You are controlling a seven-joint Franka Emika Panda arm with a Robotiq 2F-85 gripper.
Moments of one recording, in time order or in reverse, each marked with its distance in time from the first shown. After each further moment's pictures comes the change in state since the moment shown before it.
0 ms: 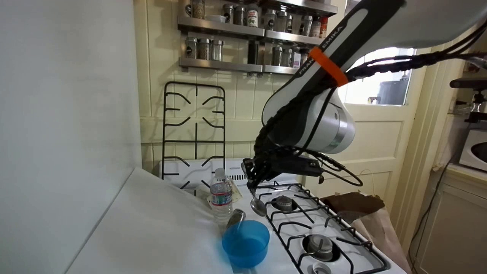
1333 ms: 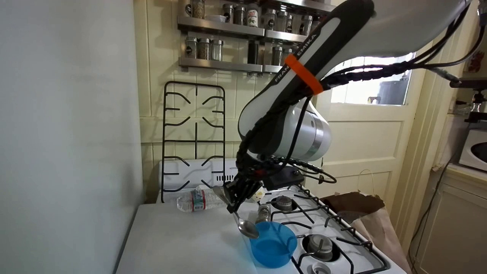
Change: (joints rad) arm 0.042 0.118 0.050 0.095 -0.011 -0.134 -0.264
